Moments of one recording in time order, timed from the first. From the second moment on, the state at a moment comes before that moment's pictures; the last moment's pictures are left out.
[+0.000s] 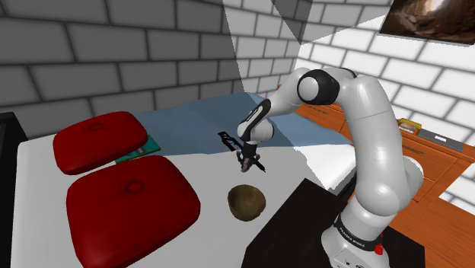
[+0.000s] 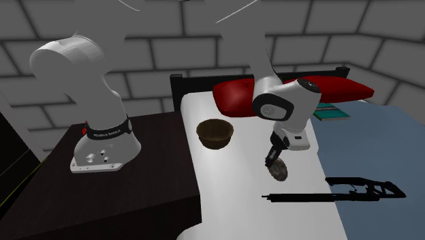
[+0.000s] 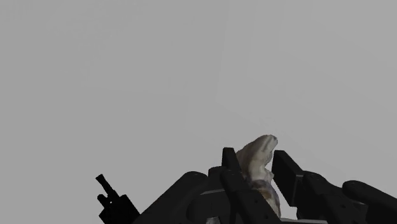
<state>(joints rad) -0.22 0.72 -0.05 -1.97 0.28 2.57 0.41</state>
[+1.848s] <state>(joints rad) -0.20 0.49 -0.09 -2.02 0.23 2.41 0.46</state>
